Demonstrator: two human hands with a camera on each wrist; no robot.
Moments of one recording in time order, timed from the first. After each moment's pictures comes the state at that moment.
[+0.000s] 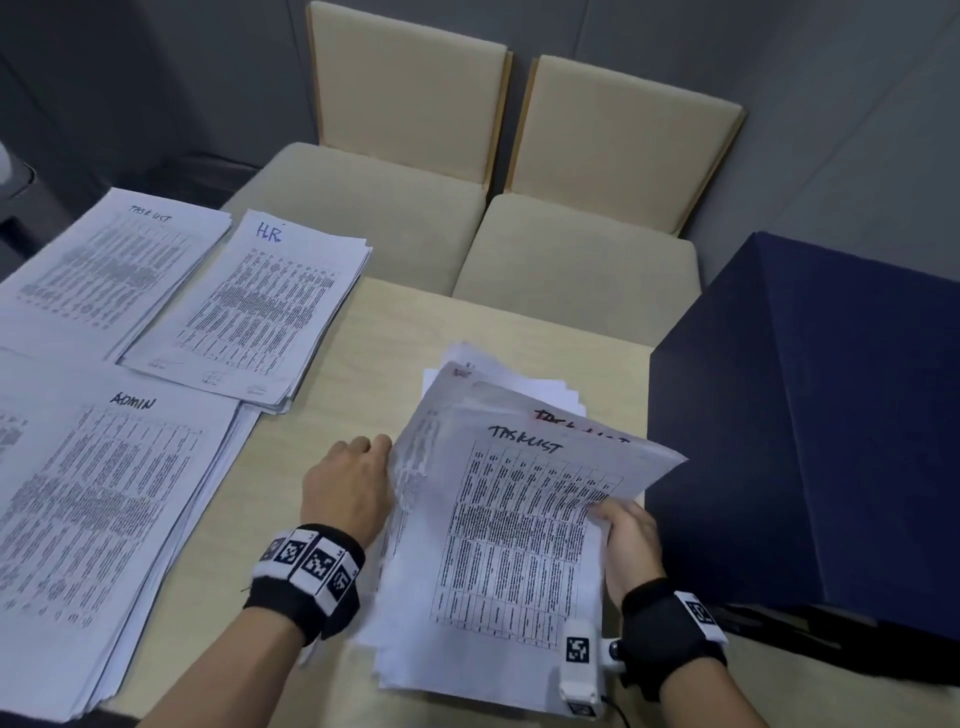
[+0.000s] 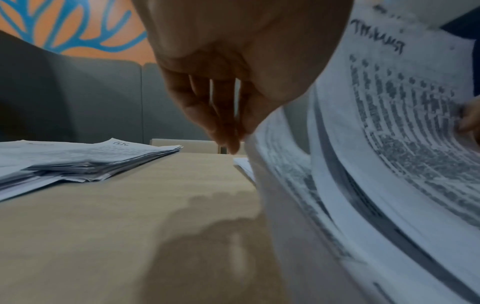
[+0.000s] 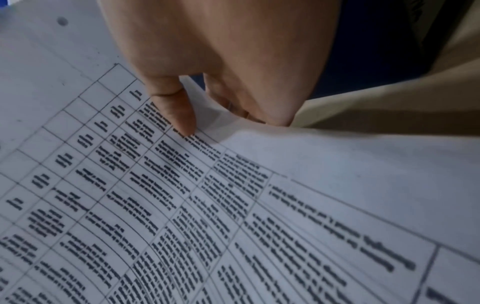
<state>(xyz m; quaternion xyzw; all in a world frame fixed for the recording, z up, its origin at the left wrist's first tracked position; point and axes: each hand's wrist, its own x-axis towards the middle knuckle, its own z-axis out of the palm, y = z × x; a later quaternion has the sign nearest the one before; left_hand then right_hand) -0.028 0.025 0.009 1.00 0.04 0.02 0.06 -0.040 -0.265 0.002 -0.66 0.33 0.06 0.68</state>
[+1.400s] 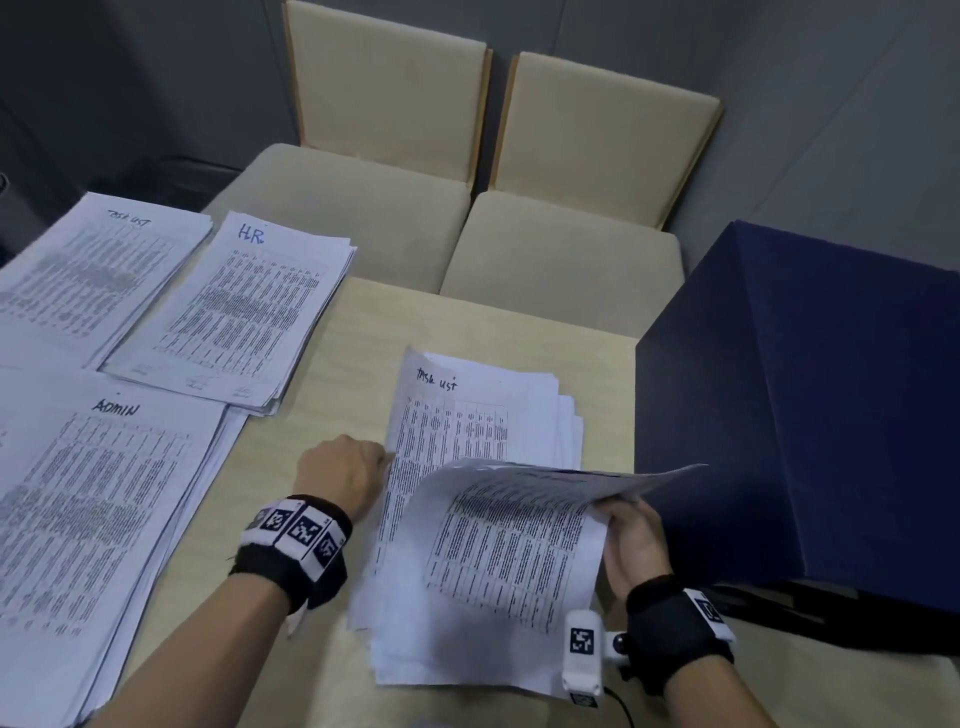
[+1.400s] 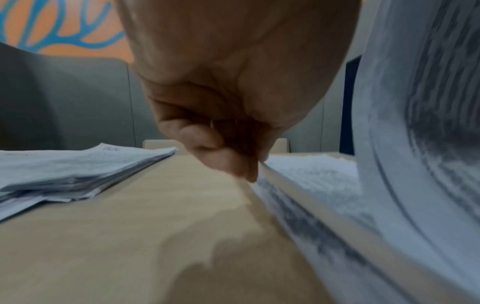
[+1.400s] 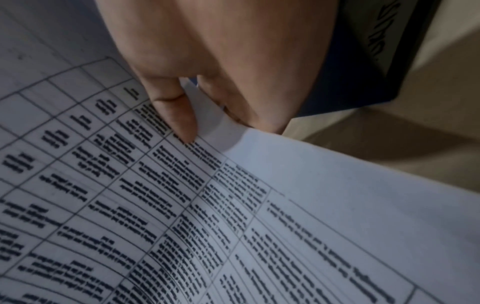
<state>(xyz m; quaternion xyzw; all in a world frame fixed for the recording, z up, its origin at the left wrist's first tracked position) -0.008 0.030 0.019 0.99 0.02 -0.10 0.04 -0.045 -0.276 -0.004 -0.56 0.31 0.02 0.77</state>
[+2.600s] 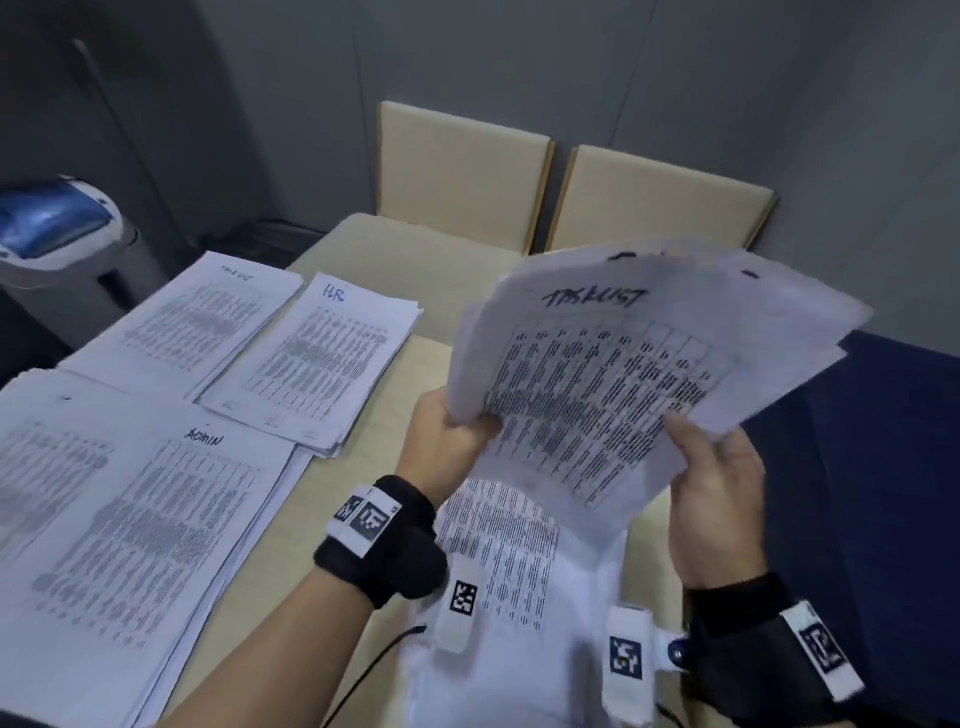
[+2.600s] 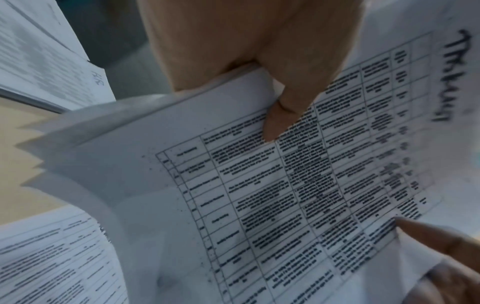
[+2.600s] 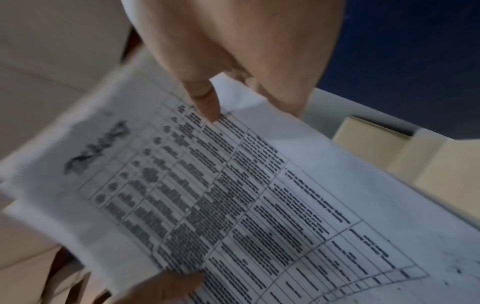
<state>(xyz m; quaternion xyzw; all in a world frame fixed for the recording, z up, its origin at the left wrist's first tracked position) 0.025 -0.003 0.119 0.72 0.04 0.04 0.69 0.002 -0.221 0.161 -0.65 0.08 -0.15 0.74</state>
